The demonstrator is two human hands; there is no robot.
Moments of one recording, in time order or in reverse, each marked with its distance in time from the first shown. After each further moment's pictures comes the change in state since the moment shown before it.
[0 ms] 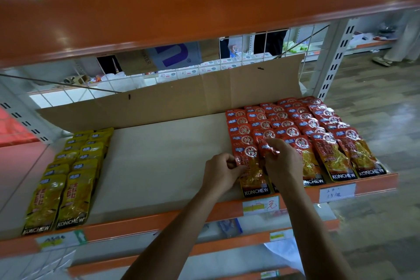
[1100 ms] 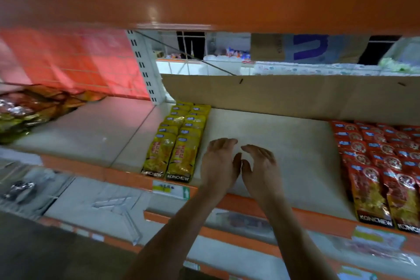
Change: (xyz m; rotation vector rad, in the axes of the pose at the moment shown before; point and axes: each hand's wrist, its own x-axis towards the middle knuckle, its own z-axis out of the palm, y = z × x) left_hand -0.061 -0.123 -0.174 0.411 0.554 0.115; right_hand -0.113 -0.147 0.171 -0.053 -0.279 -0.566
